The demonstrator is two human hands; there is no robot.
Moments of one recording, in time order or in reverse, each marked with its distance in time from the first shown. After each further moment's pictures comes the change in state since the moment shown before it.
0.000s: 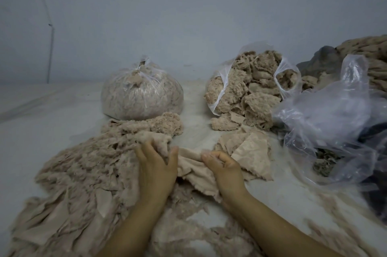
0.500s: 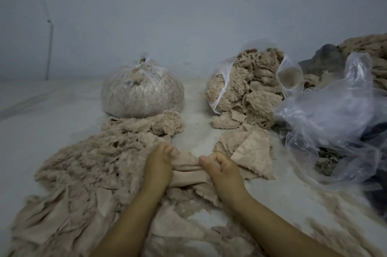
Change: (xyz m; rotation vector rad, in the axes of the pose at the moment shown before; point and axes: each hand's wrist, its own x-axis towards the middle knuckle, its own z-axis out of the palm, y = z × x) left_hand 0.020 -0.023 0.017 -0.060 -0.199 0.033; right_hand -0.003 0.006 -0.002 -0.290 -0.085 -0.192
